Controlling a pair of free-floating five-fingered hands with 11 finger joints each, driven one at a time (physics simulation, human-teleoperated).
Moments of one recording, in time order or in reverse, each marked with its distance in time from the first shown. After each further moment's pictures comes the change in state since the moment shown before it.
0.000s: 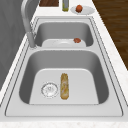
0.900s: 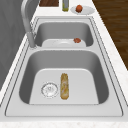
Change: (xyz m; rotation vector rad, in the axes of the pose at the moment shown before) left hand 0.000 0.000 0.000 0.000 0.000 0.000; right hand 0.002 0.023 -0.028 0.047 0.010 0.007
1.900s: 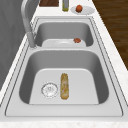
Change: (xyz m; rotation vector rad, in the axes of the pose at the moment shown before) left hand 0.000 0.000 0.000 0.000 0.000 0.000; right hand 0.006 -0.009 -0.015 0.176 0.022 -0.007
